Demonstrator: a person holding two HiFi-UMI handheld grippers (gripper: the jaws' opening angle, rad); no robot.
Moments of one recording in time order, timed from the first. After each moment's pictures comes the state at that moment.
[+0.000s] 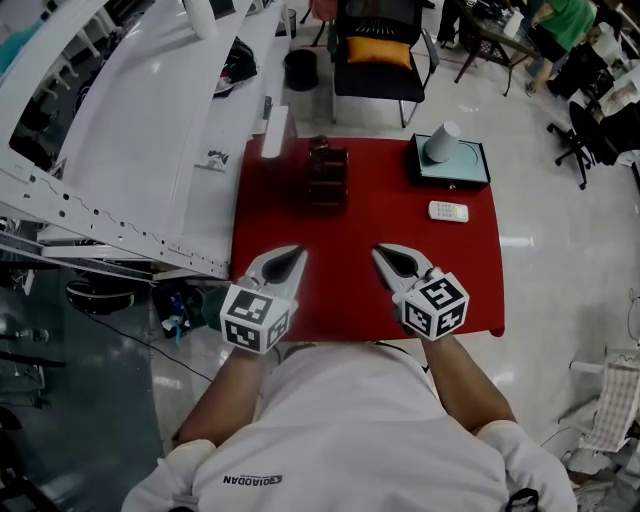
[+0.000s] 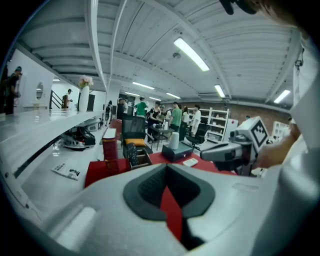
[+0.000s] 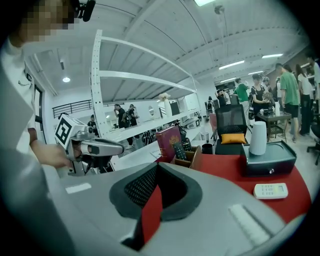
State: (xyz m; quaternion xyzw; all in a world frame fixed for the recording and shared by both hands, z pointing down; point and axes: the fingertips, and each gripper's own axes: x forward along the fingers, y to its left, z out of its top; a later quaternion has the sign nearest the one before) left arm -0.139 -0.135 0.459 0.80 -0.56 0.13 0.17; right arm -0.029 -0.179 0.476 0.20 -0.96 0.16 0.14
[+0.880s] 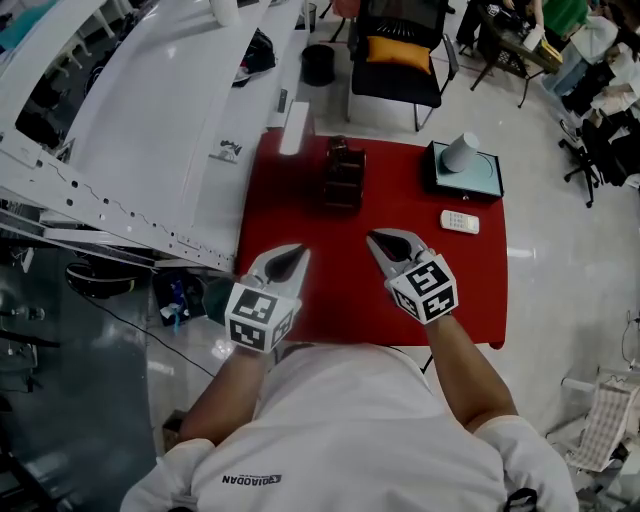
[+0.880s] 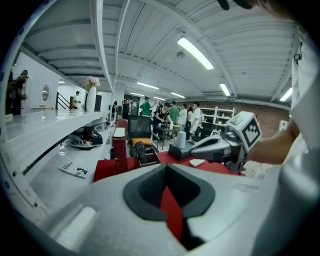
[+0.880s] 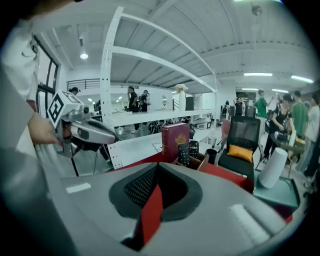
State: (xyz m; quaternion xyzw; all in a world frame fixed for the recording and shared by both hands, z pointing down) left arm -0.163 -0.135 0.465 0.78 -0.59 0.13 0.18; right arm -0.080 -0.203 0.487 0.14 -0.96 0.05 0.22
